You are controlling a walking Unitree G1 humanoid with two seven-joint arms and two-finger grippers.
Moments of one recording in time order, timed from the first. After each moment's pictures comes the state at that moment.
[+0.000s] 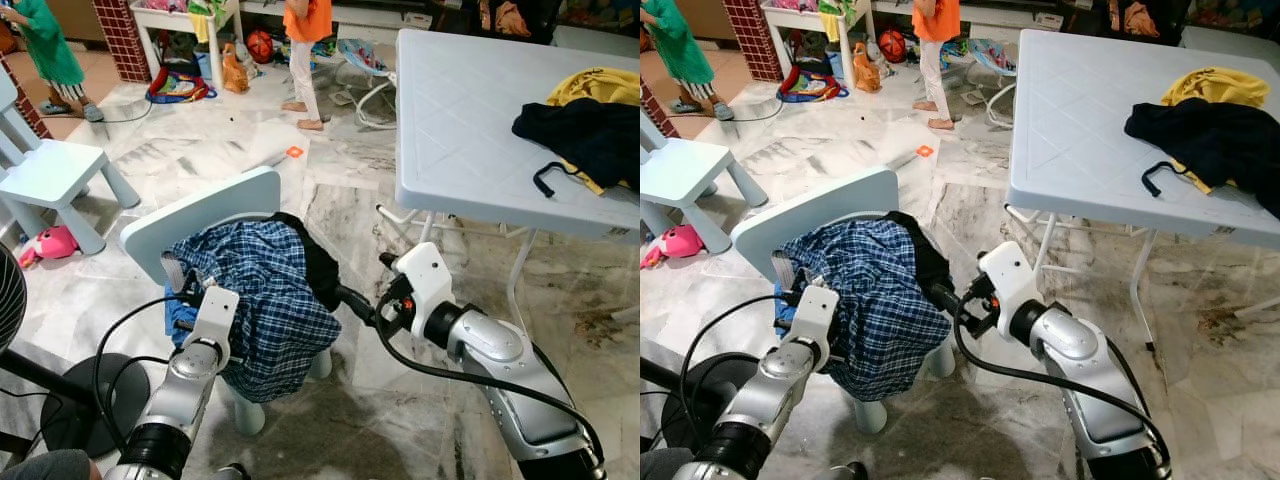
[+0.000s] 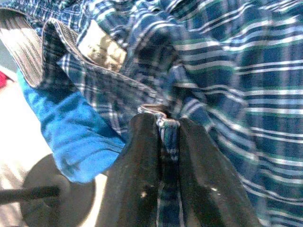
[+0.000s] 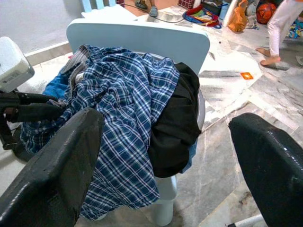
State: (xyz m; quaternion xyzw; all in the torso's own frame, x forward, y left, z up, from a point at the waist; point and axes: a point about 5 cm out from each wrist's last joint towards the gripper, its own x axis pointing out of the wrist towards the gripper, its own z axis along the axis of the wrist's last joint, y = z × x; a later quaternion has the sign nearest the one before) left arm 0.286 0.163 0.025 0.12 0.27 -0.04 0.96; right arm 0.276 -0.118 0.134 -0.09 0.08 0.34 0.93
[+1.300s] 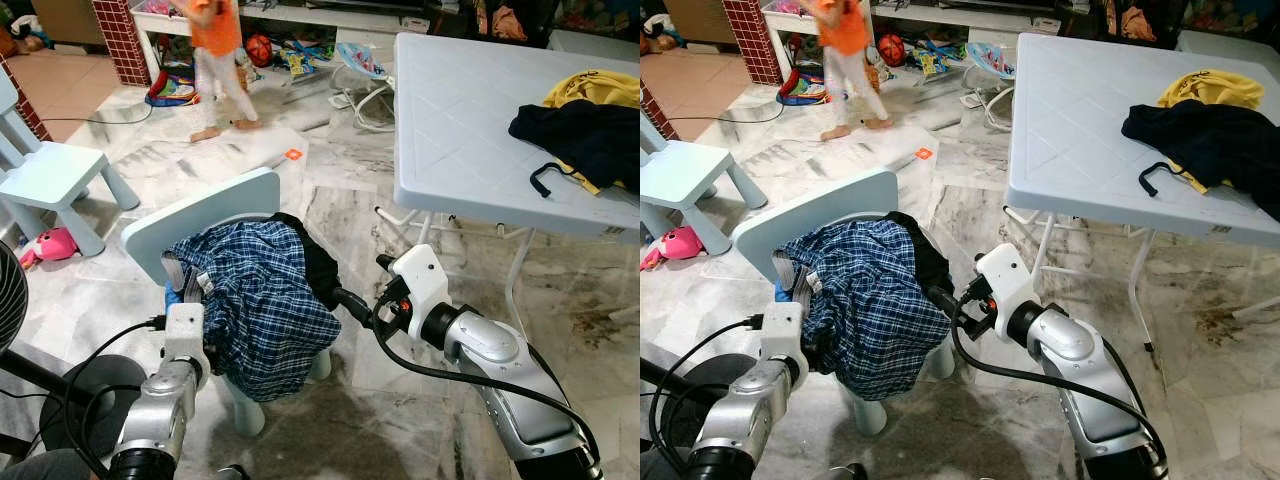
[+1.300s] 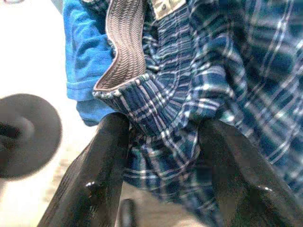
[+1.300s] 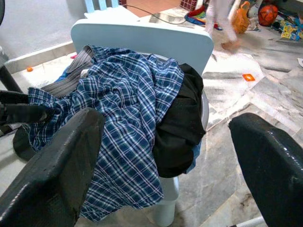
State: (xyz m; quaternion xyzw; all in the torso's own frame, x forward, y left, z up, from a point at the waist) left arm 0.274 0.189 0.020 -0.07 0.29 0.06 0.95; right arm 0.276 -0.116 0.132 -0.08 0.08 0.35 0.93
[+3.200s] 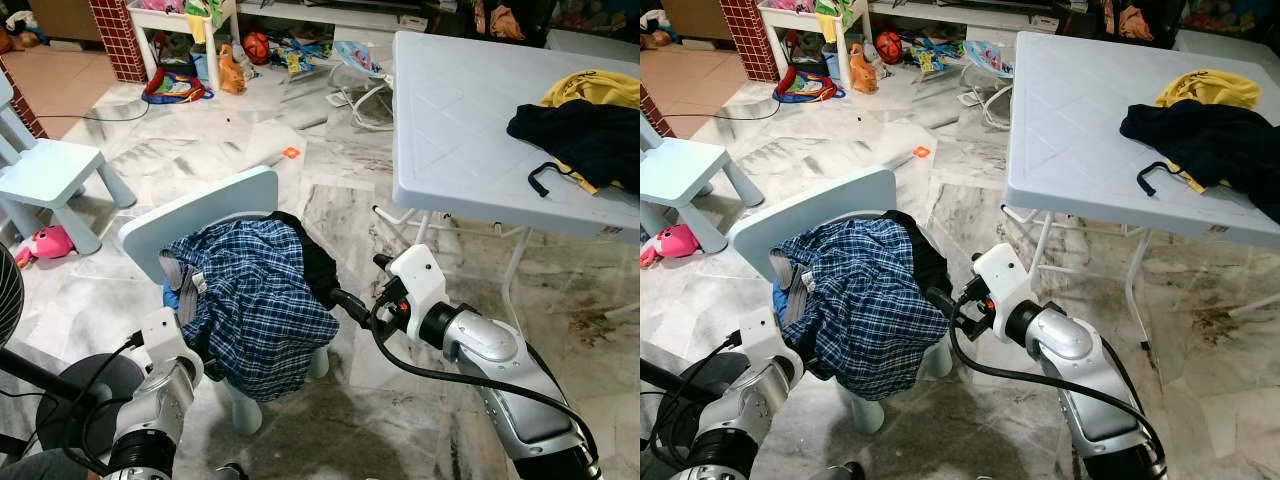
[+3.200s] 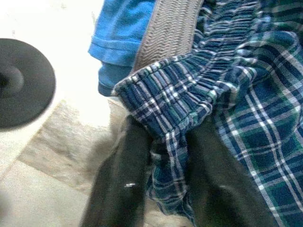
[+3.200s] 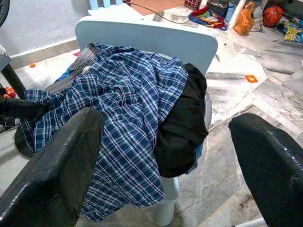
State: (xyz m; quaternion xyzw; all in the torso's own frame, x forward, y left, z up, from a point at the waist) left arm 0.277 0.212 0.002 -0.15 0.32 0.14 0.93; right arm 0.276 -0.113 0.133 -0.09 0.08 0.36 0.93
